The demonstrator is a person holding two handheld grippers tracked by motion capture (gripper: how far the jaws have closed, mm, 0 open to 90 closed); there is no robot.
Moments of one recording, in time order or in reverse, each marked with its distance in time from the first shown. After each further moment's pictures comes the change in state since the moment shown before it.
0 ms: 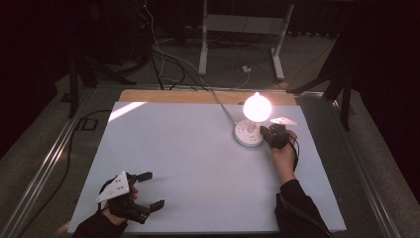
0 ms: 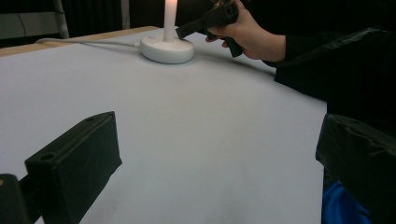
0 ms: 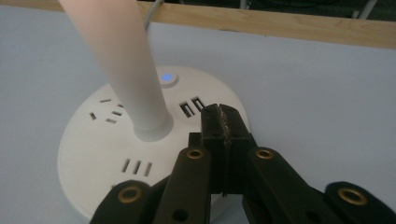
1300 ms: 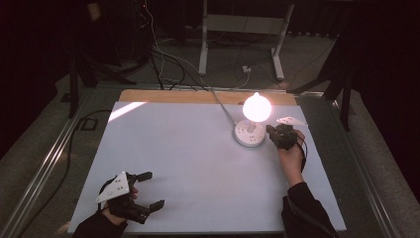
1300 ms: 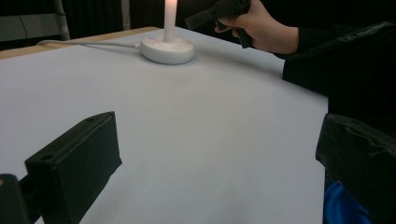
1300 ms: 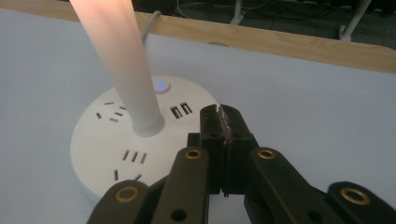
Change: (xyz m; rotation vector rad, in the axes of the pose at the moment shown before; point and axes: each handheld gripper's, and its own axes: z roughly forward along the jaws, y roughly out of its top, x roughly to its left) left arm -0.001 0.000 0.000 0.001 0.001 0.010; right arm -0.005 0.006 -0.027 -0.032 -0.023 -0.046
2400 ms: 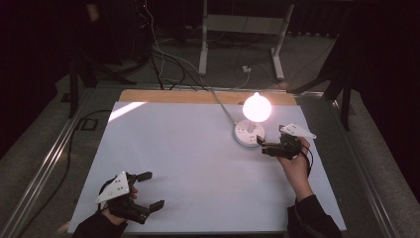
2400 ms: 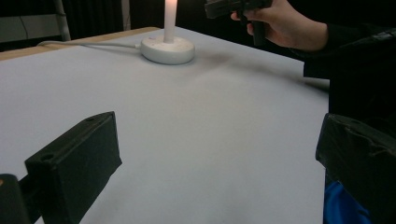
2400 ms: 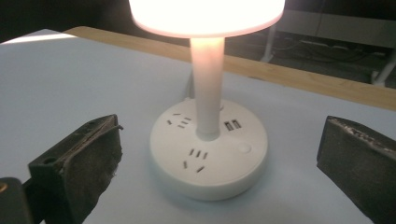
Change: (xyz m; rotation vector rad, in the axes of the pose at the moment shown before) left arm 0.000 0.001 0.000 -0.002 0.002 0.009; right arm 0.015 -0.006 -0.041 -0.161 0.117 -0.074
